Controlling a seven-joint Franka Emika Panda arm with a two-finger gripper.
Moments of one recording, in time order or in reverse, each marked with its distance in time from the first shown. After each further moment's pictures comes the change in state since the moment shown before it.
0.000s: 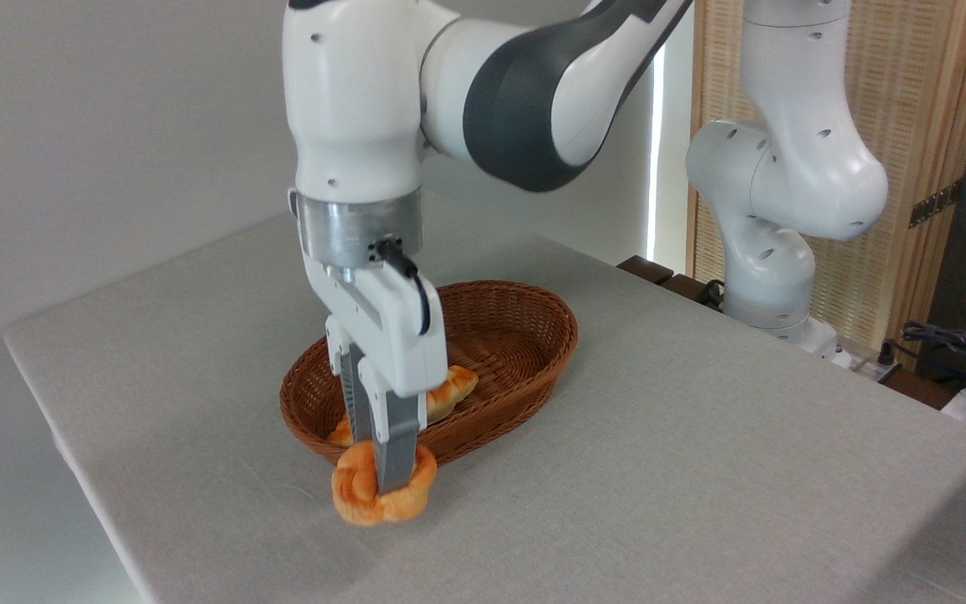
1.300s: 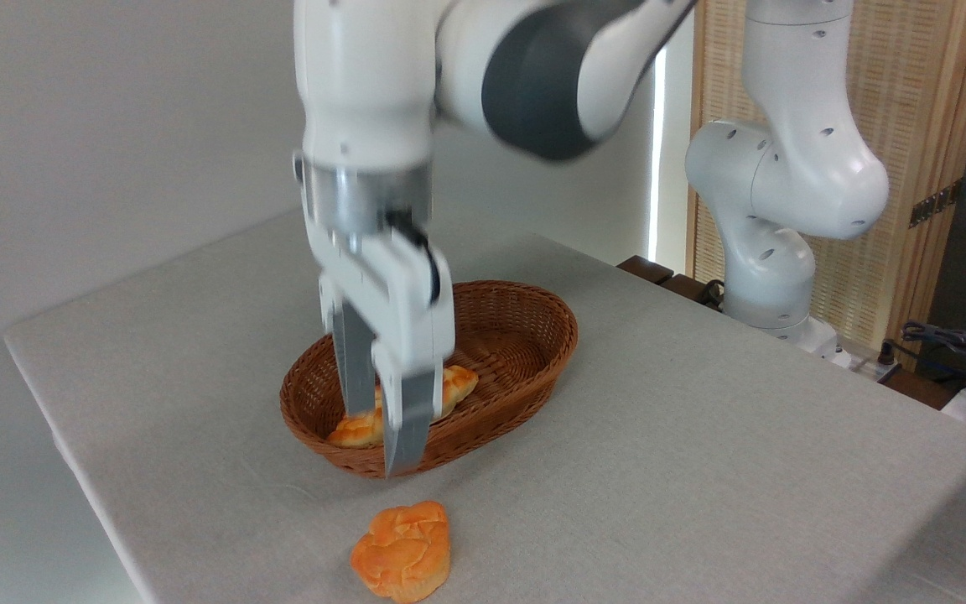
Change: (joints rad) arm 0.041 -0.057 -0.027 0.051 -0.068 -0.118 0.031
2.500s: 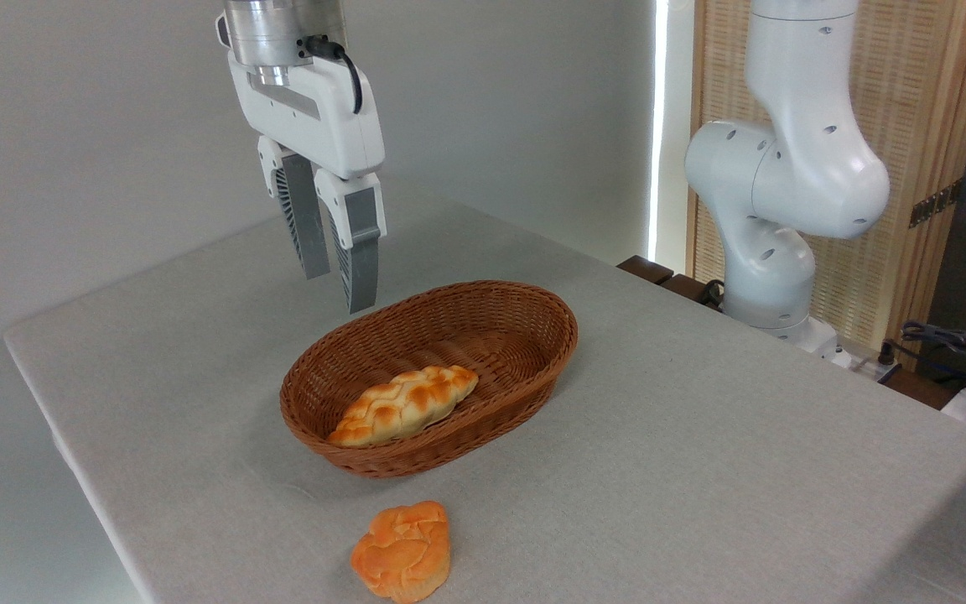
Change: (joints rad) arm 0.004 -0.029 -0.247 0.157 0.091 -0.258 -0.384
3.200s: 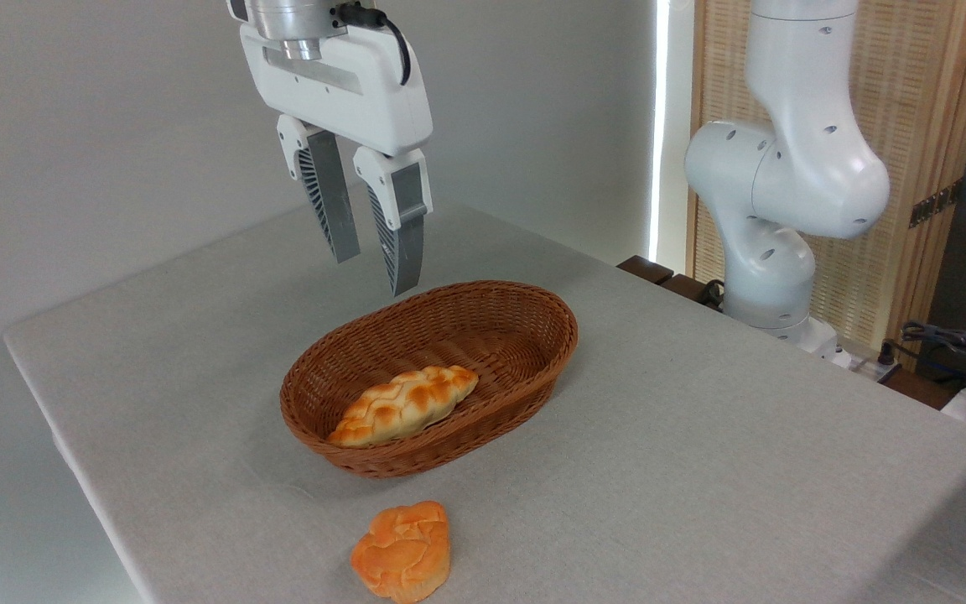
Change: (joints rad) arm 0.003 0.000 0.085 0.084 -0.033 -0.153 0.000
